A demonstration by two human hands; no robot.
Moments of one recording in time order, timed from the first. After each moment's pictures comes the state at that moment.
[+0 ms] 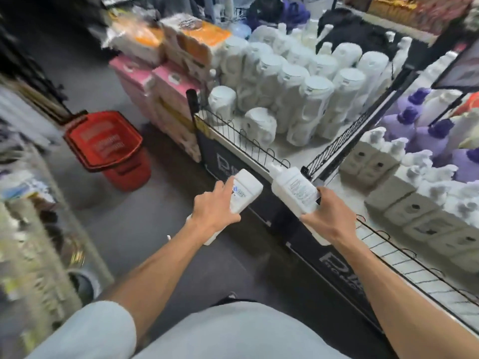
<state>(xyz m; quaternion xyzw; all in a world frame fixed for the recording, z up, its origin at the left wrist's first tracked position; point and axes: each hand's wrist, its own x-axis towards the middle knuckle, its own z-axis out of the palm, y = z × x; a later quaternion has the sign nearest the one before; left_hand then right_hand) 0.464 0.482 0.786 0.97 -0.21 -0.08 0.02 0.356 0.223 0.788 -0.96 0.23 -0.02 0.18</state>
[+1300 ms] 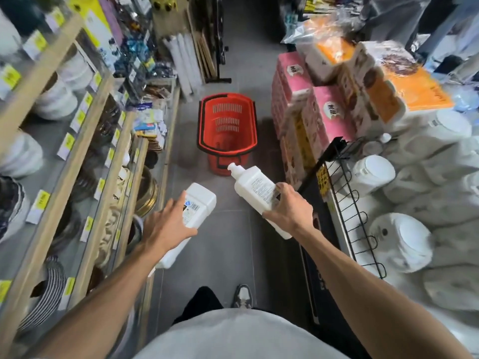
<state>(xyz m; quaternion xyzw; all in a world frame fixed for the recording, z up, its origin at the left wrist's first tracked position) 0.636 0.773 0.752 0.95 0.27 -0.13 0.08 0.797 0.513 0.749 -0.96 -0.19 0.11 0.18</state>
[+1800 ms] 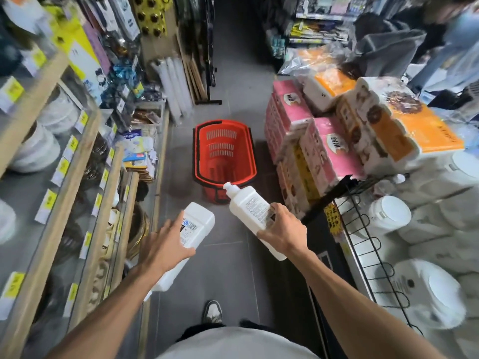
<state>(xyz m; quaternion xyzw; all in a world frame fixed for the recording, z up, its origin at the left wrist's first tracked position) 0.746 0.890 0.743 0.95 0.25 -0.14 0.11 0.890 0.632 0.741 -0.97 -0.14 0.13 0.16</state>
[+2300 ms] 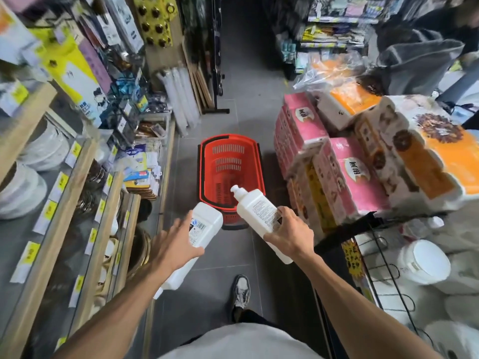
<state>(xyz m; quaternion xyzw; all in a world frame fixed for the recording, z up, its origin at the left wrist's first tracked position) 0.899 0.945 0.736 0.95 0.25 -0.15 0.12 1.035 0.687 0.732 -0.97 -0.14 0.13 0.17</state>
